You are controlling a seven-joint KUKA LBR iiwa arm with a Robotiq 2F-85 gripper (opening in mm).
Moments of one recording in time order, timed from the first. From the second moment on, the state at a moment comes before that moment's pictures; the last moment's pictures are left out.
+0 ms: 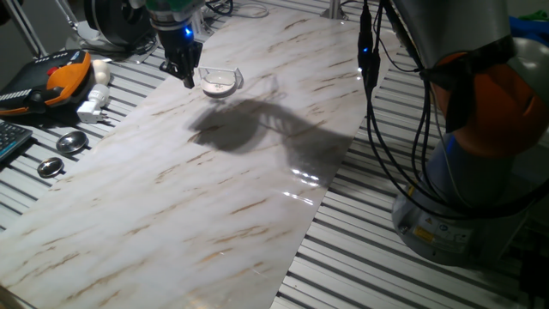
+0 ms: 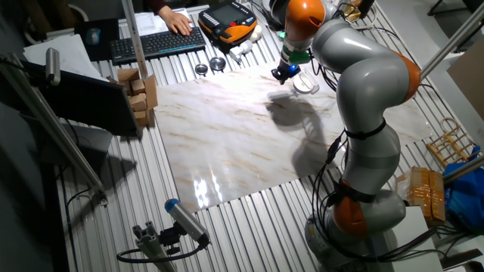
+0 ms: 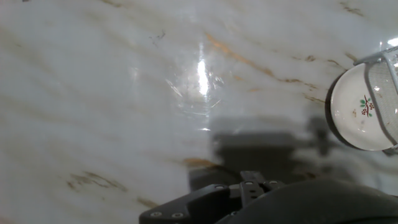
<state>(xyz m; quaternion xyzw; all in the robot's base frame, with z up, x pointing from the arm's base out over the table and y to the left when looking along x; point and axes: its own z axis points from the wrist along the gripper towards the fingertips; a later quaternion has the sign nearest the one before) 0.642 -0.021 0.154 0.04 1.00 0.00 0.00</state>
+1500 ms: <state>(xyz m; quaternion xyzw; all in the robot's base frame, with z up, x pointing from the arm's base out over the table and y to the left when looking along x) 0.645 -0.016 0.150 0.04 1.00 0.00 -0.01</state>
